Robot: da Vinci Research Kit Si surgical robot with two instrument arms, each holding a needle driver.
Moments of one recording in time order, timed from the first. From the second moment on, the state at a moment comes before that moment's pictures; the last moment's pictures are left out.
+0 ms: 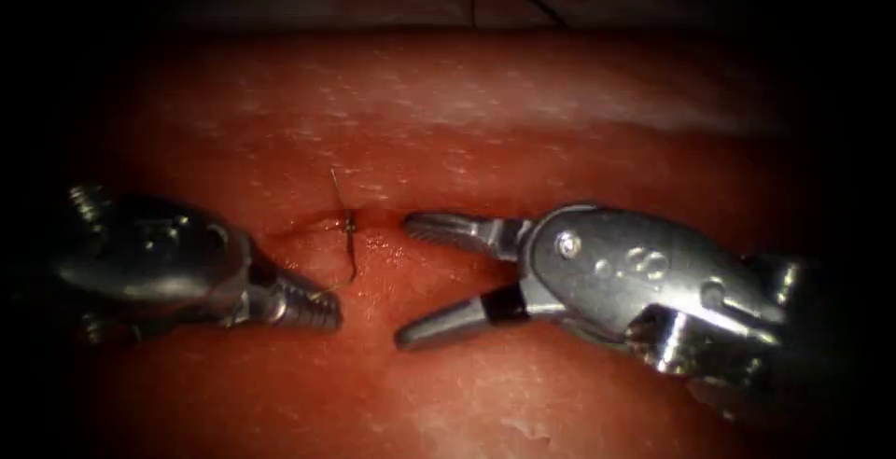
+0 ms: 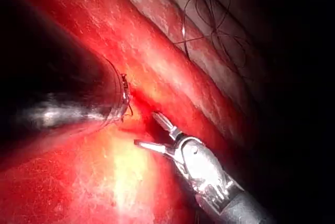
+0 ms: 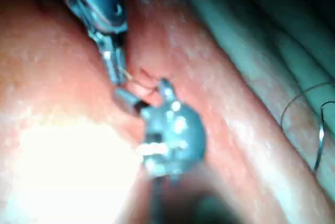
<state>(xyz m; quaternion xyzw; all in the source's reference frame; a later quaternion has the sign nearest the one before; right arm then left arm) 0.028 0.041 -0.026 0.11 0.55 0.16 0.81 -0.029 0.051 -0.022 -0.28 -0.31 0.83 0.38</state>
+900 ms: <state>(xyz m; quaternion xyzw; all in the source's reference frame) 0.036 0.040 -0.020 -0.02 0.55 0.06 0.83 -0.029 0.052 -0.023 -0.27 -0.31 0.83 0.38</state>
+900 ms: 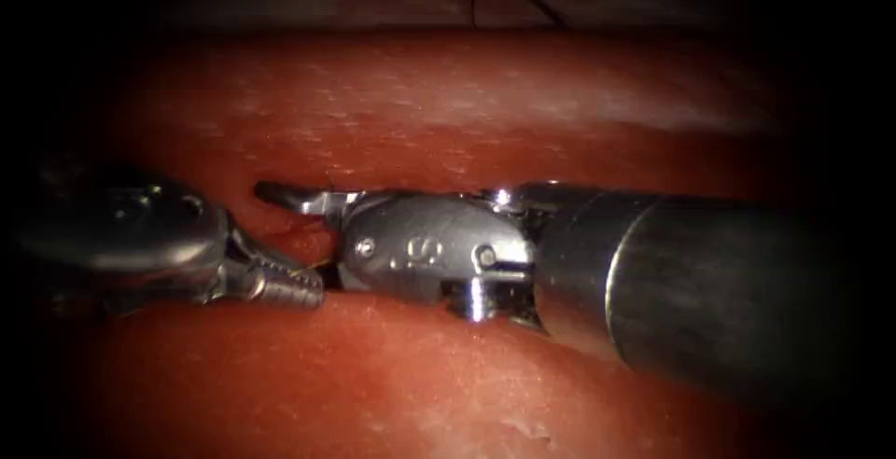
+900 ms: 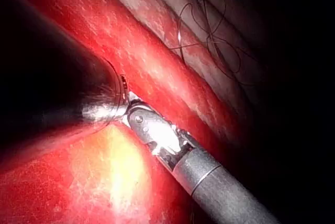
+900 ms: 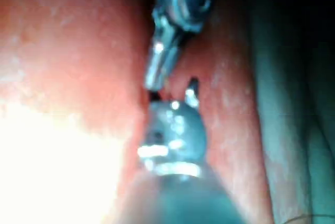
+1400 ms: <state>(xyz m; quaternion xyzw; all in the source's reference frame) 0.037 0.039 -0.020 0.00 0.54 0.03 0.84 -0.029 0.052 -0.023 -0.27 -0.31 0.83 0.39</state>
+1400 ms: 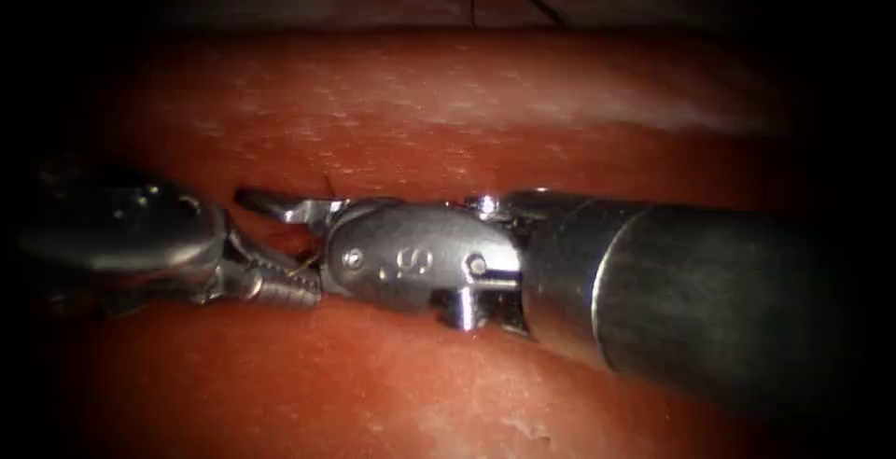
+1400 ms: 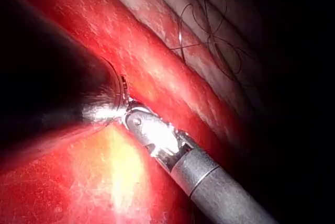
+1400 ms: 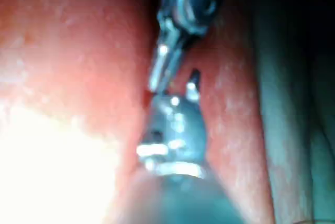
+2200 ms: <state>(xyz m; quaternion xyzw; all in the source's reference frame) 0.029 0.043 -0.026 -0.04 0.50 0.16 0.85 -0.015 0.053 -0.021 -0.24 -0.31 0.80 0.46</state>
